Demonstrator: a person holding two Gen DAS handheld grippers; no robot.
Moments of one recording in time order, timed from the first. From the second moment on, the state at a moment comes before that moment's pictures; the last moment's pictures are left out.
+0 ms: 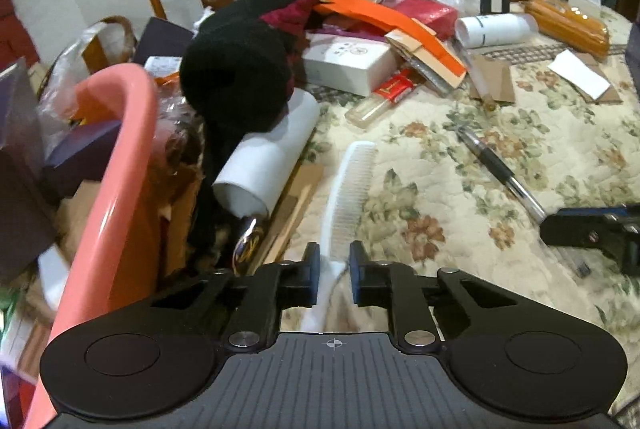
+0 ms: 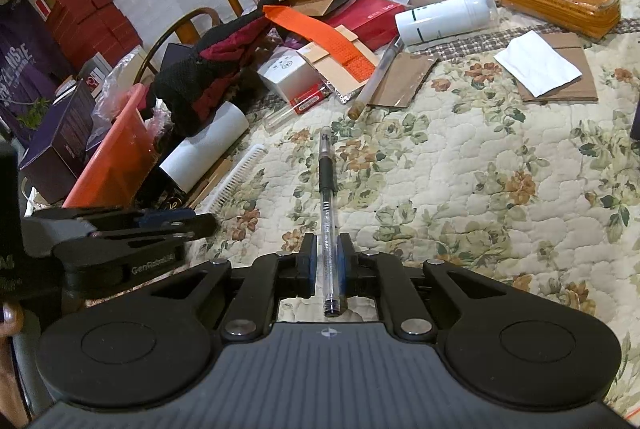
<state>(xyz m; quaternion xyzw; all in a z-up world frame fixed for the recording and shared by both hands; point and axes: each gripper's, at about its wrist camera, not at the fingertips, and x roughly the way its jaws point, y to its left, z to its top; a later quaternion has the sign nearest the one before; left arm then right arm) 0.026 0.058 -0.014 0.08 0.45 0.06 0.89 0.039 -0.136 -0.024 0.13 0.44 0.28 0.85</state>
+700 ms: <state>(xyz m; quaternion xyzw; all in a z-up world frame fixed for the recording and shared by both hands) 0.004 0.064 -0.014 0.09 0.46 -0.02 0.88 0.039 -0.137 -0.023 0.14 0.44 0.29 0.84</state>
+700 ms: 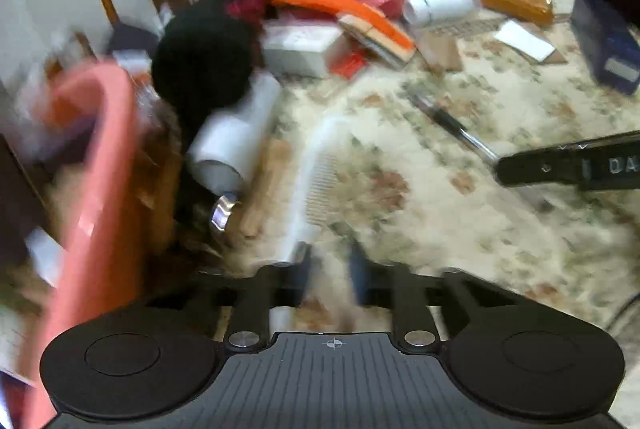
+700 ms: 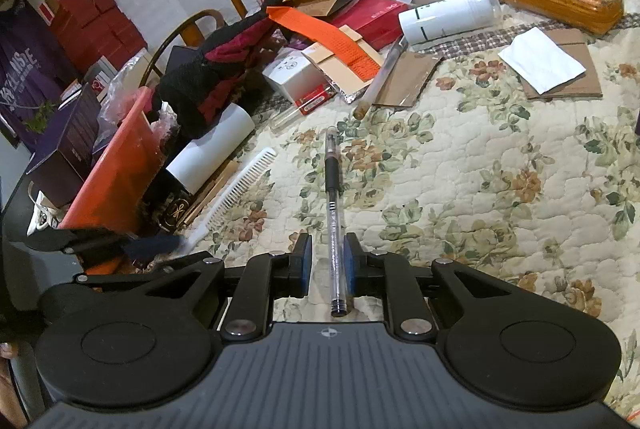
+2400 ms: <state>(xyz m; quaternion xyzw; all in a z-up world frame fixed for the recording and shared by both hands) -0.016 0.069 0.001 0.02 0.45 0.00 0.89 0.036 -0.139 -0.017 0.16 0.42 0.31 0.84</state>
